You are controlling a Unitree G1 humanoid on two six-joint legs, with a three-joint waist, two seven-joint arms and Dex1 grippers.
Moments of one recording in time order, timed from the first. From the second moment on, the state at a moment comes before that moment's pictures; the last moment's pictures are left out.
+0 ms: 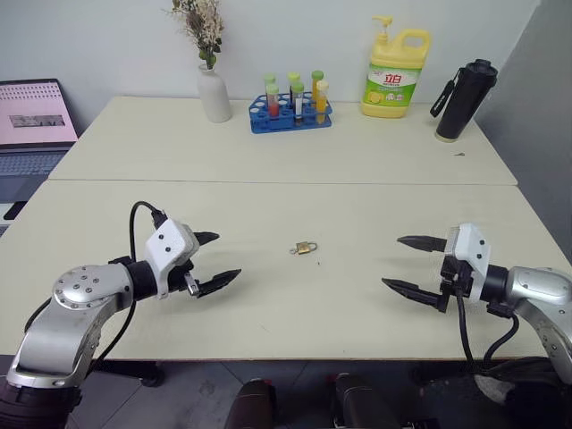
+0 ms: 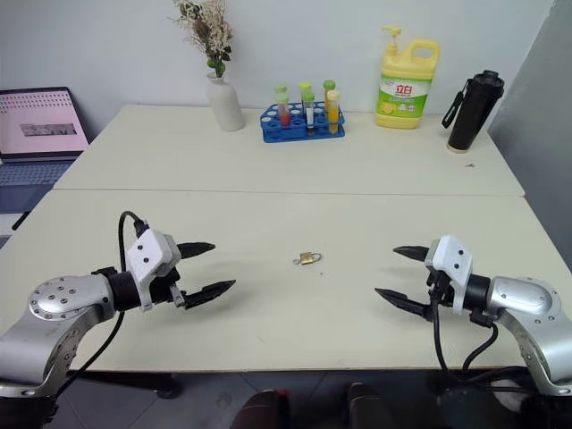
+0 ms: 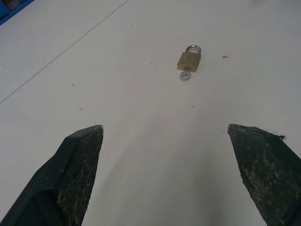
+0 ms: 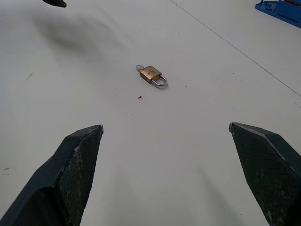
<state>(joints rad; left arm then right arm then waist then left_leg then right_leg) -0.05 0.83 0.15 -0.34 -0.37 0.40 -0.90 -0.04 -0.82 -0.10 -0.39 0.46 0.35 0.94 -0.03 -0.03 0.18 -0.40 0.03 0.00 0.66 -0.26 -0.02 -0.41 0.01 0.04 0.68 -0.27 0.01</state>
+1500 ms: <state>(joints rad) 0.00 0.85 0.15 -0.30 -0.37 0.27 -1.03 -0.85 -0.46 0.40 0.25 0.18 0.39 1.12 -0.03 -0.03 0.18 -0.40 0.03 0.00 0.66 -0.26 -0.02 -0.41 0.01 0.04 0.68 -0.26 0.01</state>
